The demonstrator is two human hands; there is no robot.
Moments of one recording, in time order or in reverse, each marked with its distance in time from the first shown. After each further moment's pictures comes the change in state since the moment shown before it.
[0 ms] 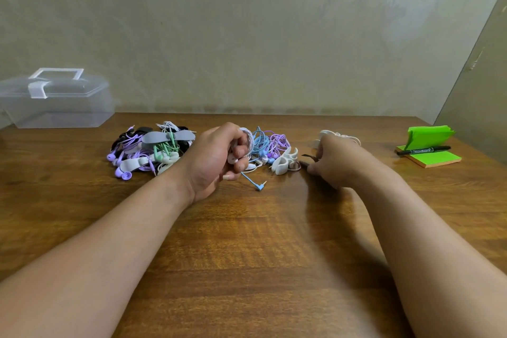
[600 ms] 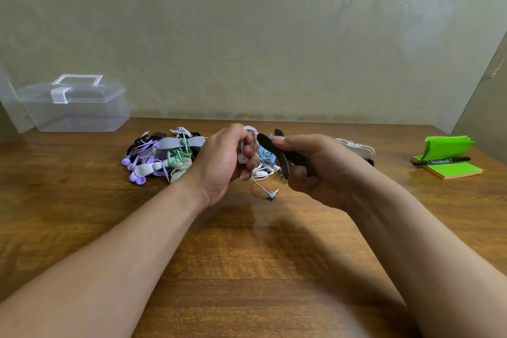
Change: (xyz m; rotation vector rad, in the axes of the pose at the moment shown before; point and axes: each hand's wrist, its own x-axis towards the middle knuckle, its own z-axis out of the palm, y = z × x) left_hand 0.002 0.000 -0.002 -0.009 0.071 0.126; right_hand -0.063 -0.066 -0.026 1.472 -0.574 -0.144
